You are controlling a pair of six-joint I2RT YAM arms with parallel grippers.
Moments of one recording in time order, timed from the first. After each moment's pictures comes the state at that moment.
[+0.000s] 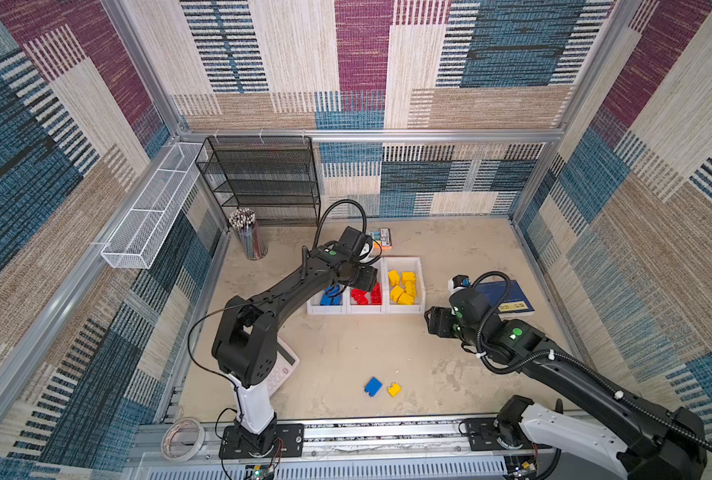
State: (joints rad) left arm -0.56 1.77 1.47 -0.69 0.11 -0.20; right arm 0.68 0.98 0.75 -0.60 0.18 0.64
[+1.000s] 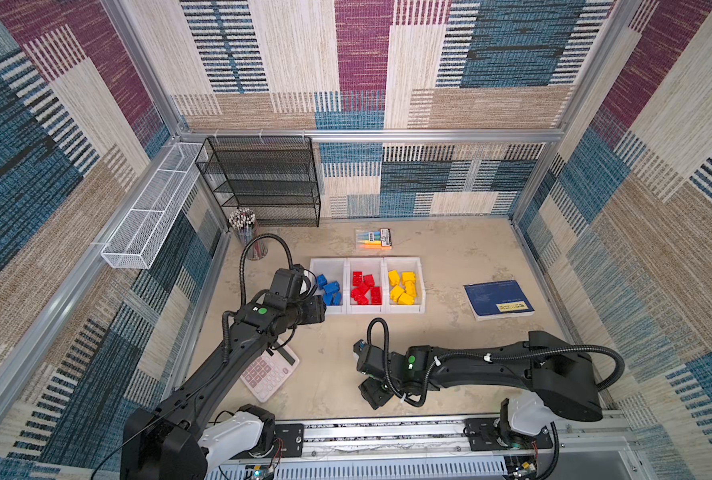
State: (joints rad) left arm -0.37 1.12 0.87 -0.64 0.06 -0.42; right arm 1.27 1.63 0.94 -0.51 0.04 0.56
